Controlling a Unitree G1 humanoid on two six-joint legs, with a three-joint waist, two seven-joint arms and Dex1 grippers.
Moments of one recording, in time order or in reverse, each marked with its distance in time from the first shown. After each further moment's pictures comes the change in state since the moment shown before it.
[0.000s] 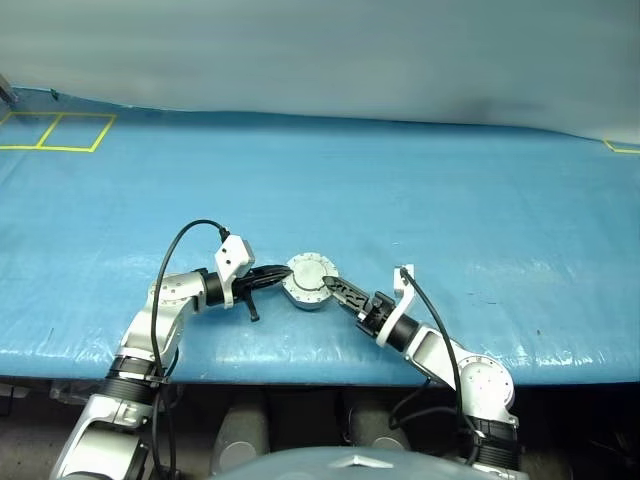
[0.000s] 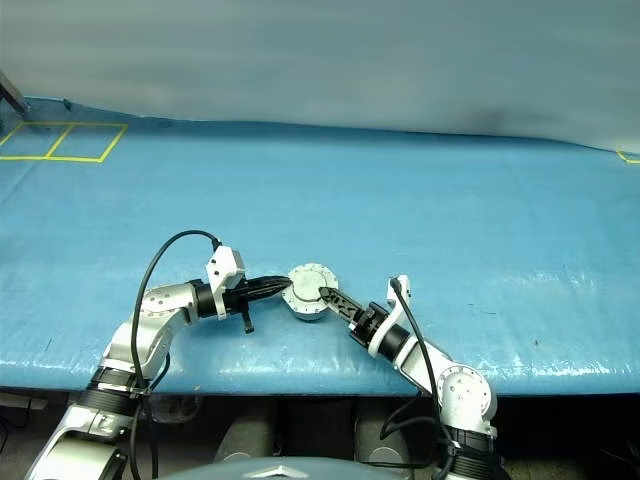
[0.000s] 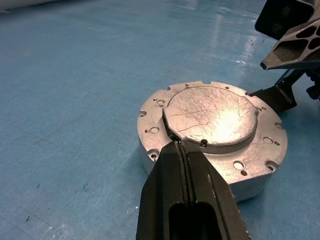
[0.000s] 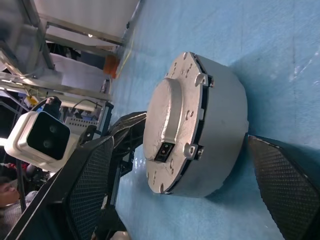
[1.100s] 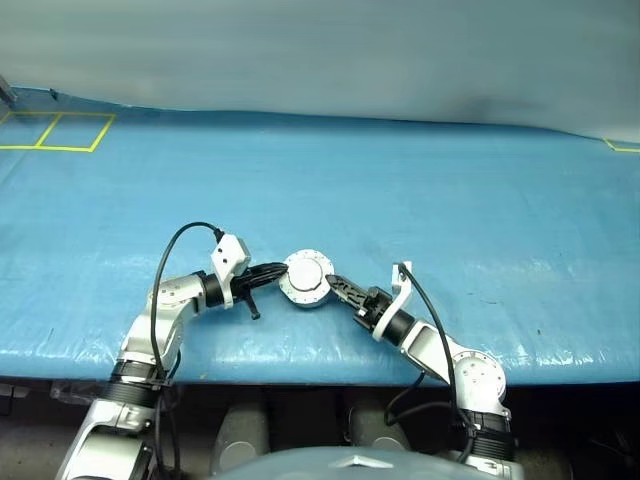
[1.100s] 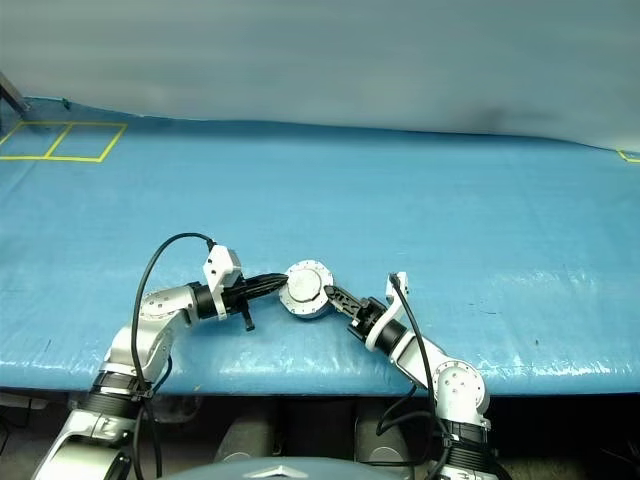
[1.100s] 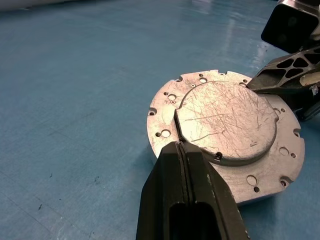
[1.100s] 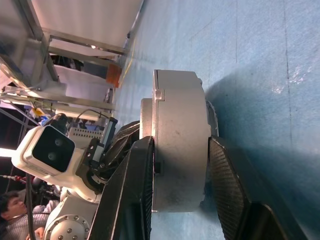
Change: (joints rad) left arm 0.022 -0.055 0.059 0.003 -0.067 0.048 0.045; right arm -0.027 0.008 -0.009 0.049 0.043 -0.044 -0.041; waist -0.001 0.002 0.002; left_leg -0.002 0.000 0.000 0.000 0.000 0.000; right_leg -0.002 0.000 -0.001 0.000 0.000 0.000
